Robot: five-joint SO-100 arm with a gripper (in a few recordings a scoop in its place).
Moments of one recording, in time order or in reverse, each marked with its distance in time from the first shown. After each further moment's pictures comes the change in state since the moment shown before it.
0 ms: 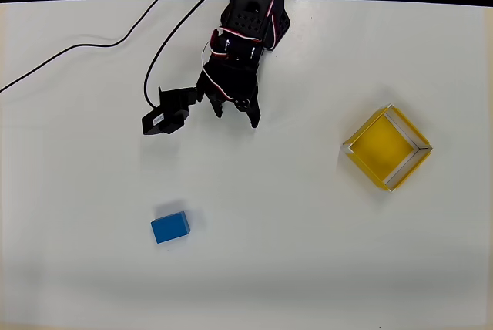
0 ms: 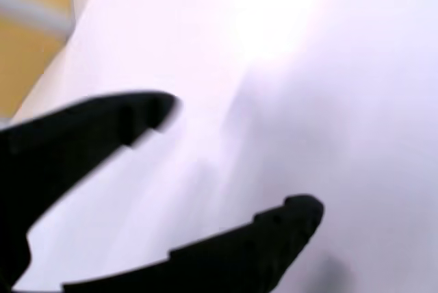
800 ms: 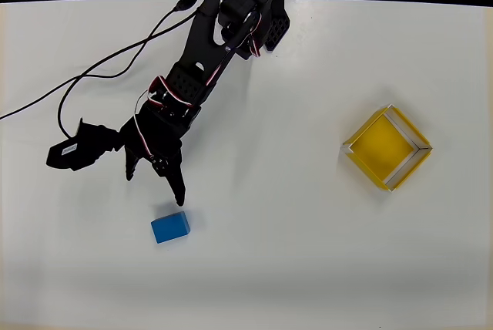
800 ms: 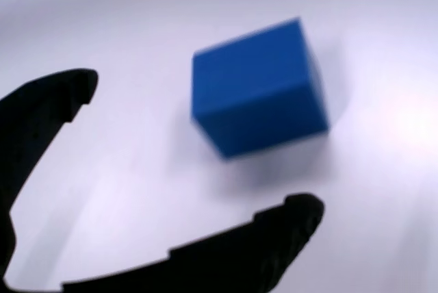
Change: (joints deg) arm 15.0 -63.0 -45.3 -41.4 -1.1
